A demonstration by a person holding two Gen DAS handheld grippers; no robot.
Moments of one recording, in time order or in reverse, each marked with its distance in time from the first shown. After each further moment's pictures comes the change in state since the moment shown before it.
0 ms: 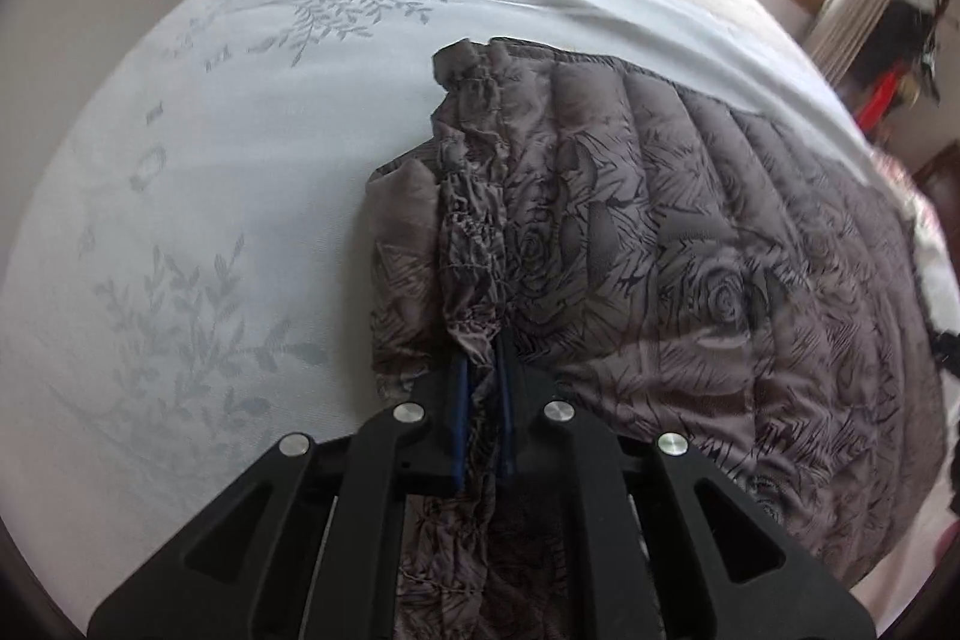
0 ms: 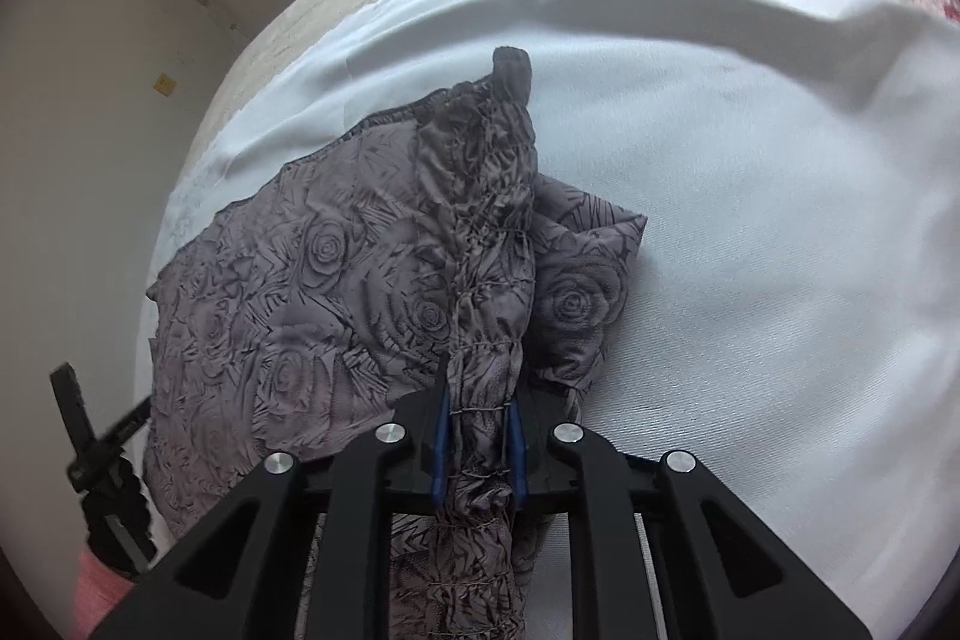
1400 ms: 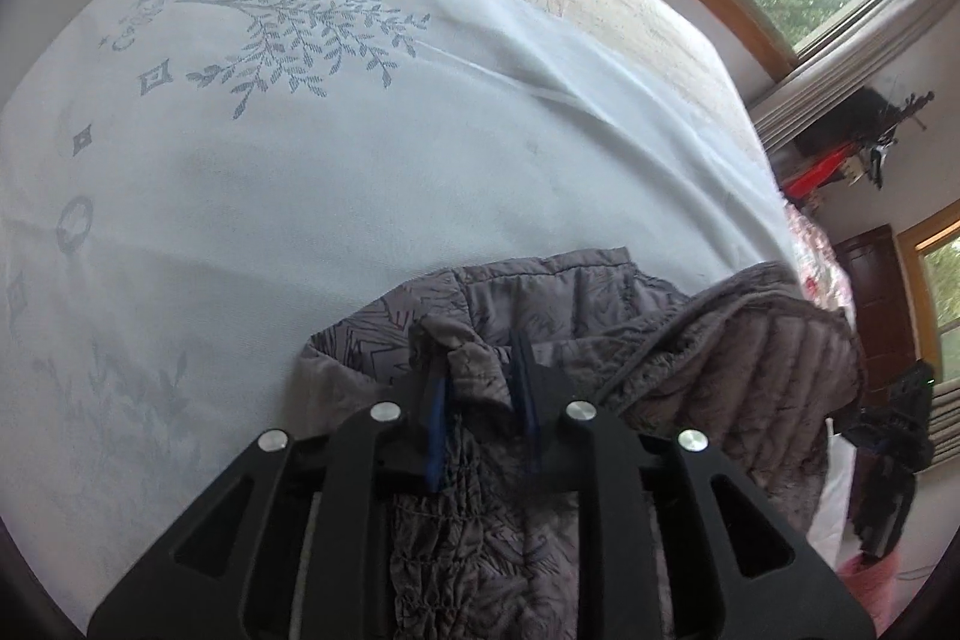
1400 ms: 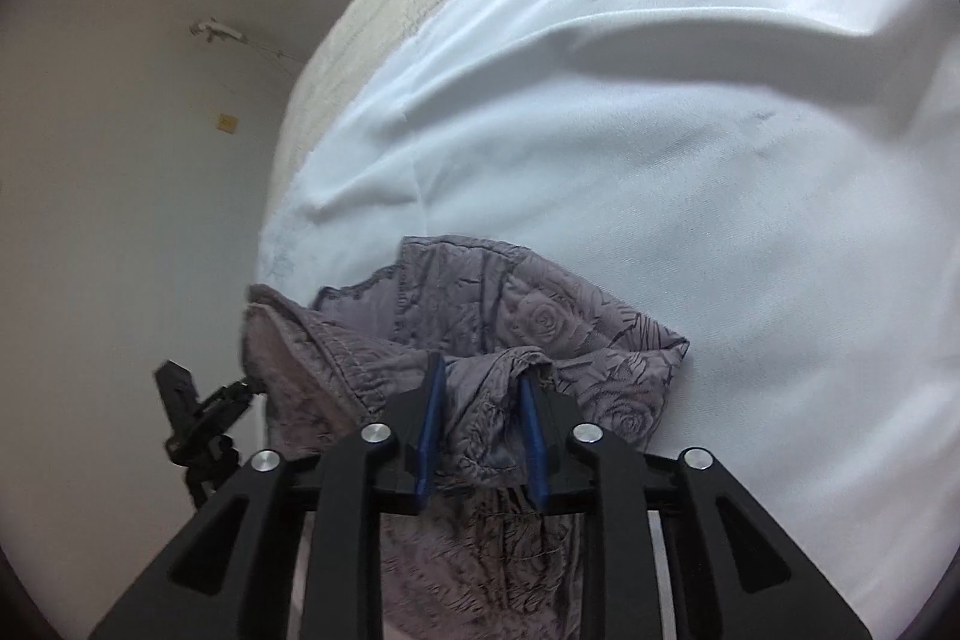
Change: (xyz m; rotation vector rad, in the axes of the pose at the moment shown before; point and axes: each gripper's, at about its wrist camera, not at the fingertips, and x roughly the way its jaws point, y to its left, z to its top) left arm -0.002 0.020 0.091 -0.184 -0.005 -0.300; right arm -0.030 -0.016 0.057 0.167 0.090 0.325
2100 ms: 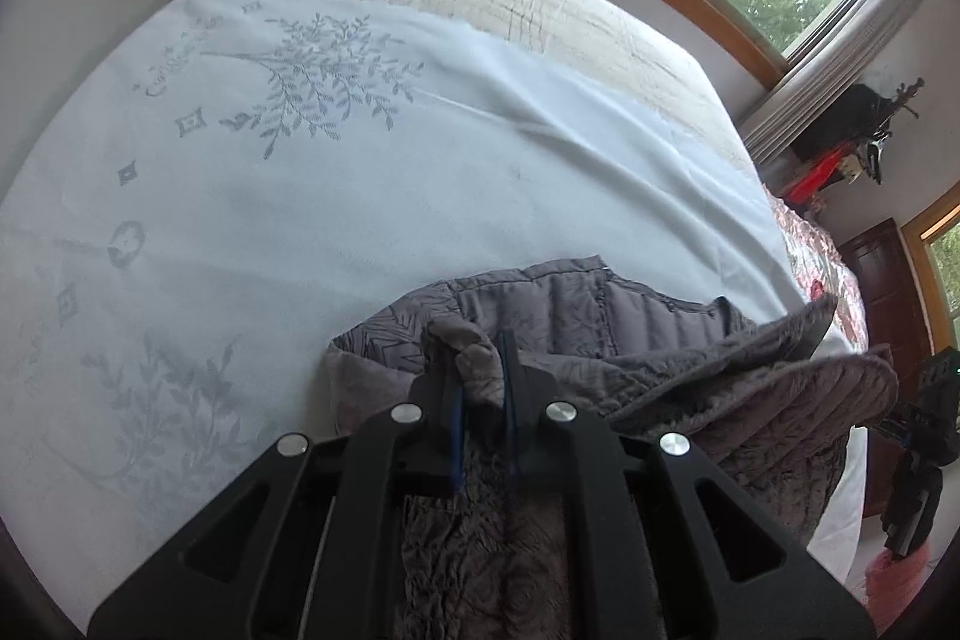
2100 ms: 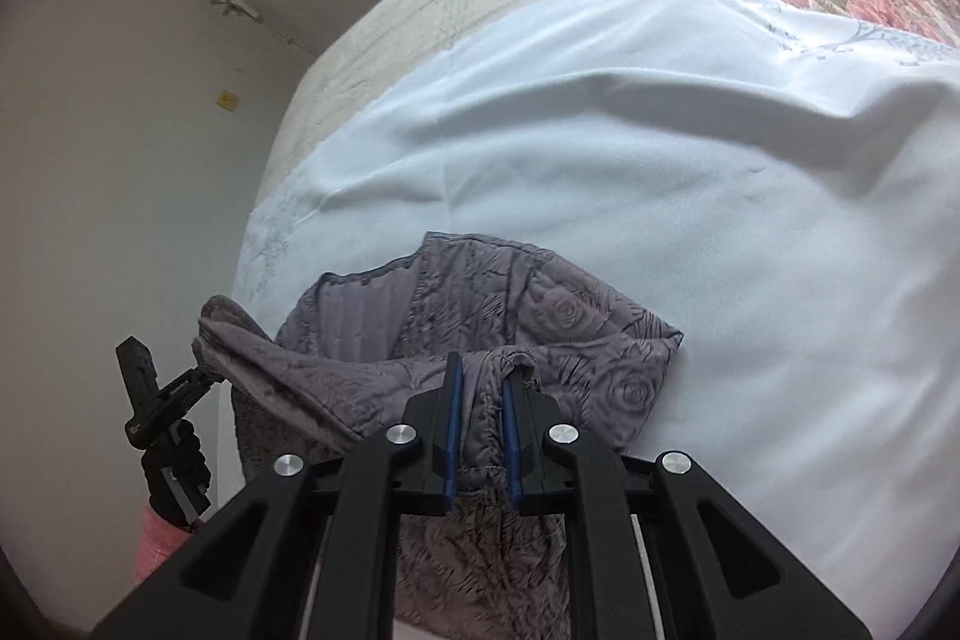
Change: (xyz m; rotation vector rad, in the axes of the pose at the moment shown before) left arm -0.026 -0.013 -0.007 0.058 -0.081 0.050; right arm -0.012 0.044 -0.015 -0.149 -0.047 -0.136
